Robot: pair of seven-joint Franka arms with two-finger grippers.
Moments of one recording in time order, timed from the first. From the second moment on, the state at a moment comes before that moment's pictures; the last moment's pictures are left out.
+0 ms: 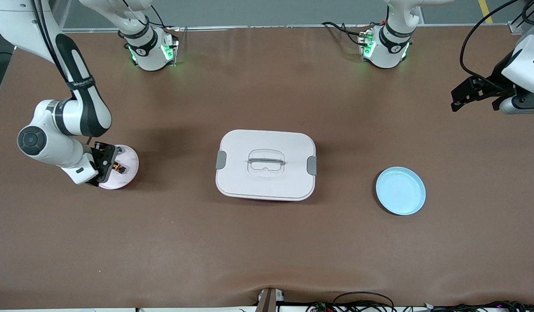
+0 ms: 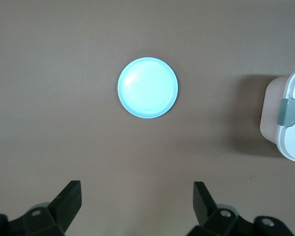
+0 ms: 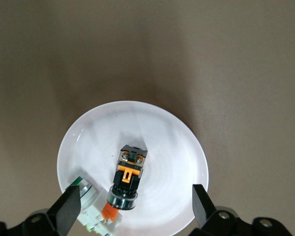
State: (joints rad) left arm -0.02 -0.05 -0.09 -1.58 0.02 1.55 -0.11; right arm -0.08 0.34 -0.01 -2.06 -0.07 2.27 -1.31
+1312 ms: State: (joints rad) left arm -0.02 -0.05 -0.10 -1.58 0.02 1.54 -0.11; right arm -0.04 0.19 0.00 -1.98 -0.07 1.96 -0.21
